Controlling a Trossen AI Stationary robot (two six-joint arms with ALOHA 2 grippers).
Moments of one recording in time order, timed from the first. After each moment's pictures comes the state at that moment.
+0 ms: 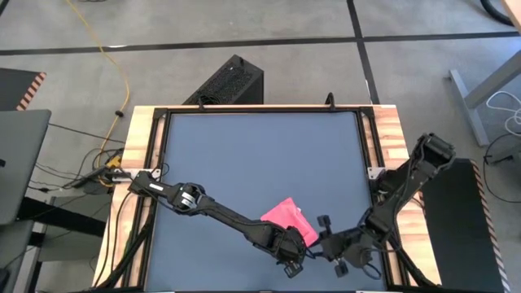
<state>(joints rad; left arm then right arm) -0.40 2.56 2.25 -0.79 -0.05 -0.98 0.89 1.50 0.77 -0.10 0.46 0.40</state>
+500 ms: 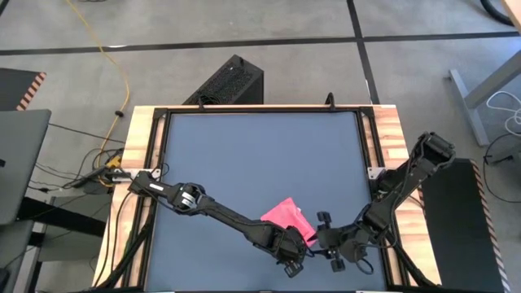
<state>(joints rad) -0.40 2.56 2.25 -0.80 -0.05 -0.99 0.85 1.48 0.77 -0.16 0.41 0.54</state>
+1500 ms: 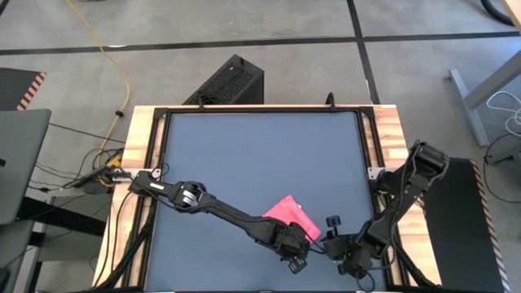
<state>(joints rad) -0.38 2.55 2.25 -0.71 -0.04 -0.99 0.98 1.58 0.81 -0.36 0.53 0.62</state>
